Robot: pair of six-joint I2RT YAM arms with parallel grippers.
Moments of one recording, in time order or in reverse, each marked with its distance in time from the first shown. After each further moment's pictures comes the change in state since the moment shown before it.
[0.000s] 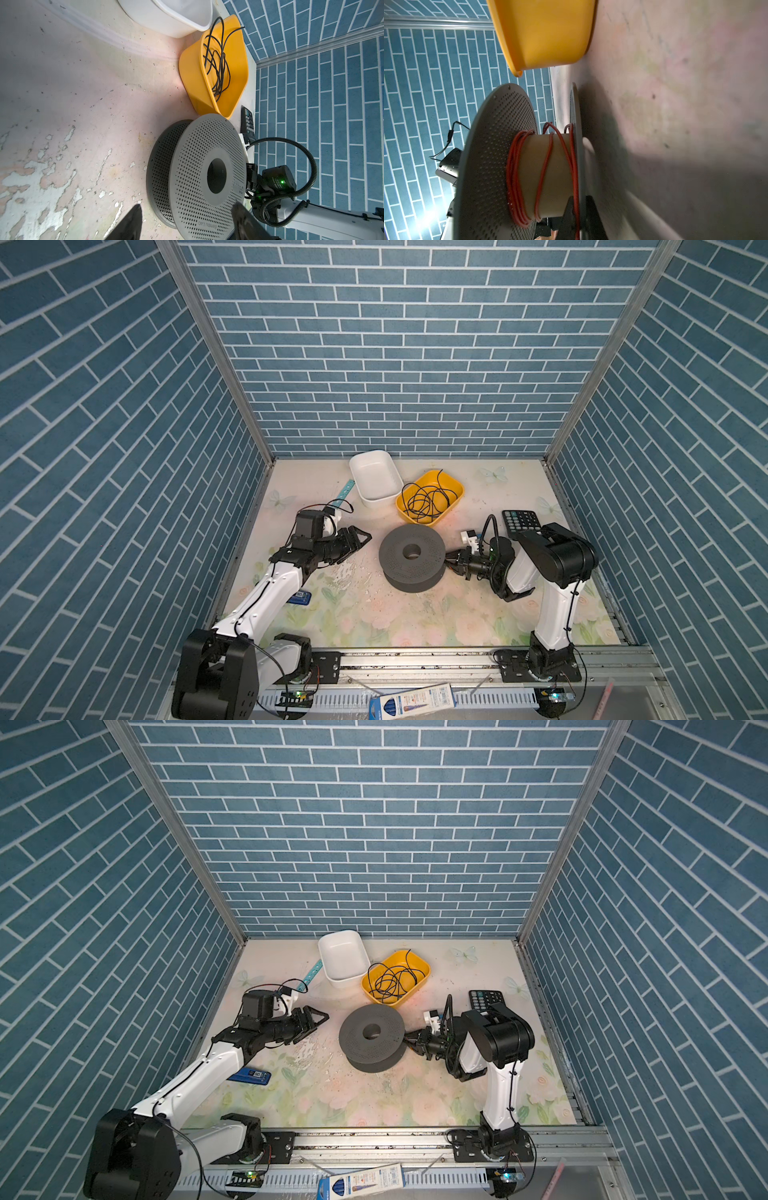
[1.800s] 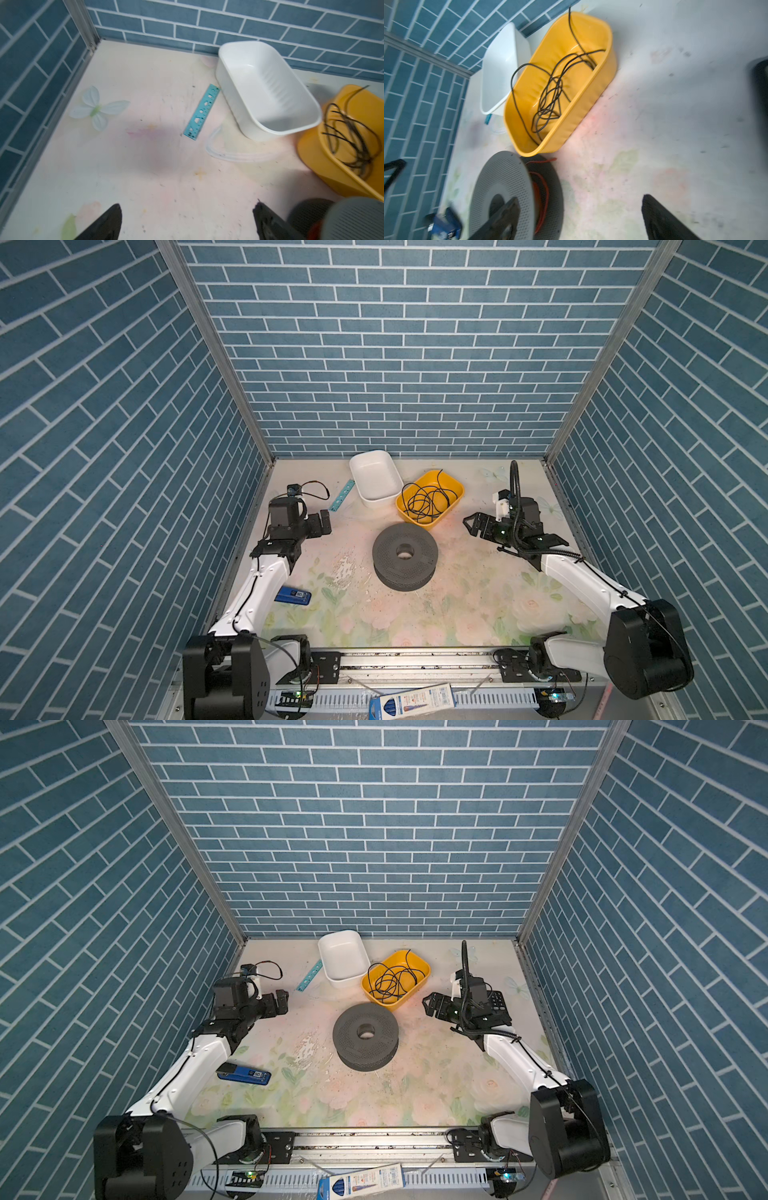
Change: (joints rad) left arm 0.218 0.039 0.037 0.158 -0.572 0.644; right arm -0.086 -0.772 0.370 -1.485 0.685 -0.807
